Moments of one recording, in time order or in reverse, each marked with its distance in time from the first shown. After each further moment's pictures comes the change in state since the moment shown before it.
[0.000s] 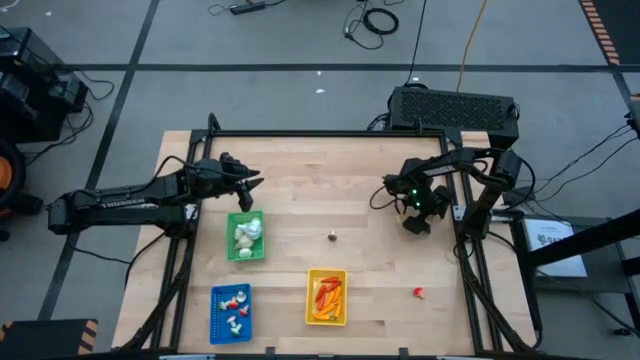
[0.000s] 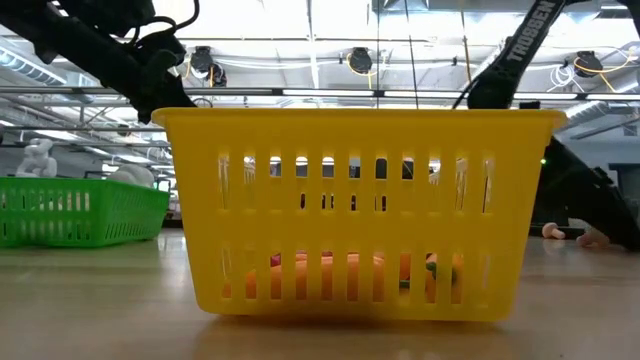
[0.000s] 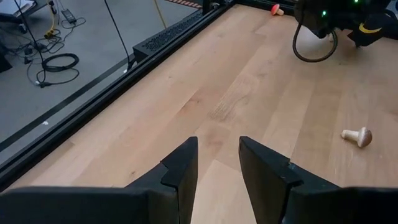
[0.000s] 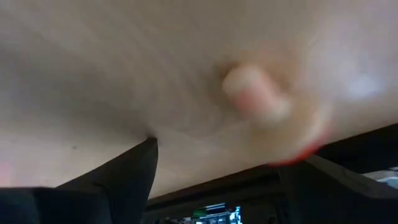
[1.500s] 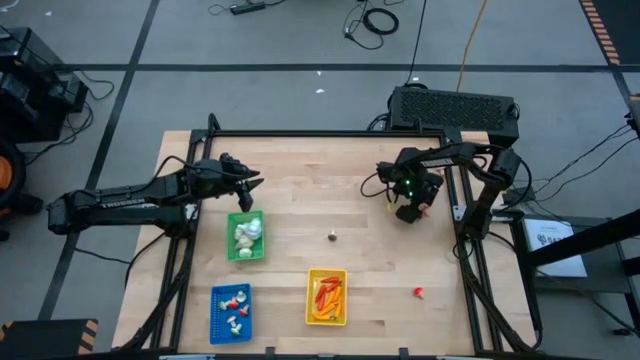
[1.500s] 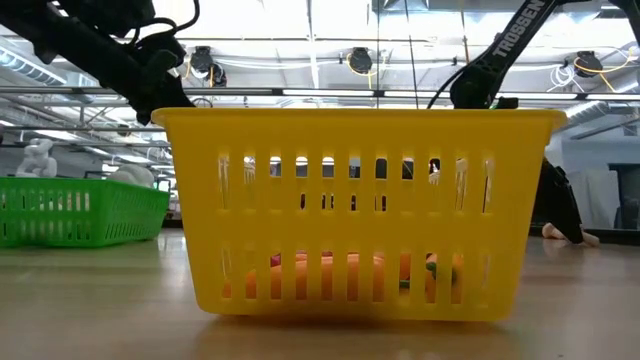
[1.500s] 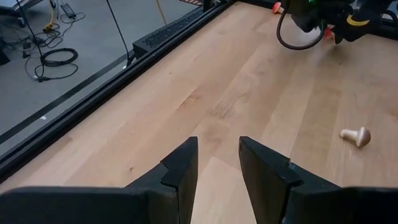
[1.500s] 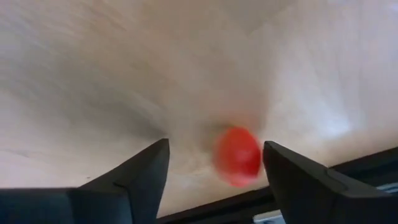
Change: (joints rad) left arm 0.000 0.000 0.000 -0.010 0.001 -0.022; right arm -0.055 0.014 0.135 0.003 0.099 -0.115
